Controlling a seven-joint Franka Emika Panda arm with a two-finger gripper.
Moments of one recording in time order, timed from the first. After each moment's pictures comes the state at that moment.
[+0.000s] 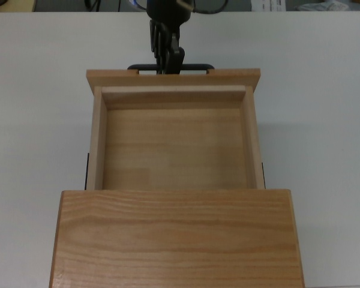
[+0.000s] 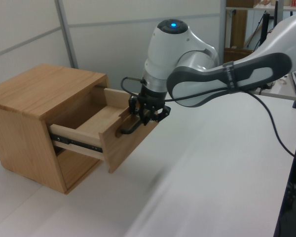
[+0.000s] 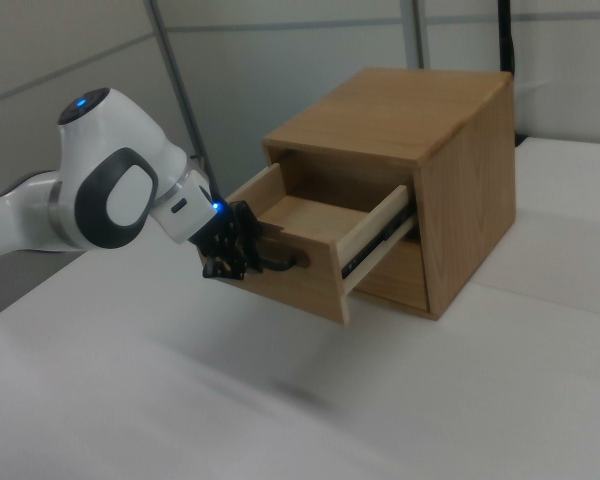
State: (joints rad) arm 0.12 -0.09 0.05 -1.97 -0.20 2.27 1.50
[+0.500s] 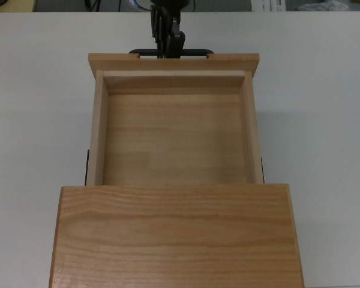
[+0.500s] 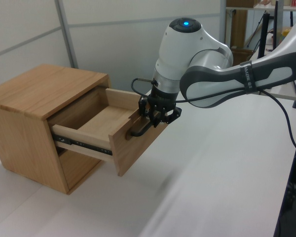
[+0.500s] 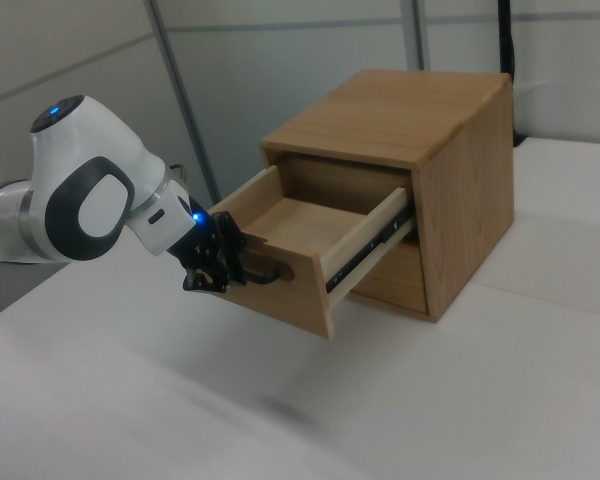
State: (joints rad) arm 0.13 -0.18 0.05 -2.06 -0.19 2.25 1.50
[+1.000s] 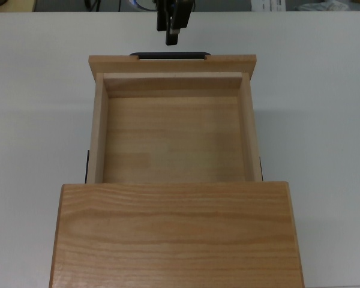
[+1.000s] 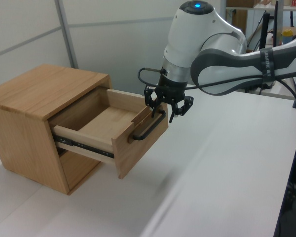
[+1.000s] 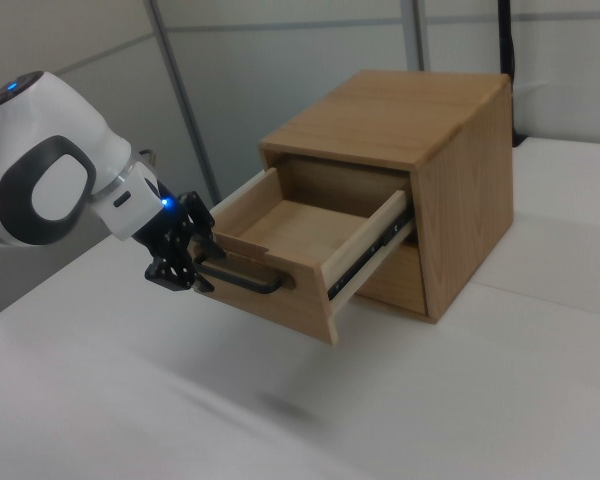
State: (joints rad) arm 0.15 -0.27 0.05 -2.05 -0.16 2.14 1.44
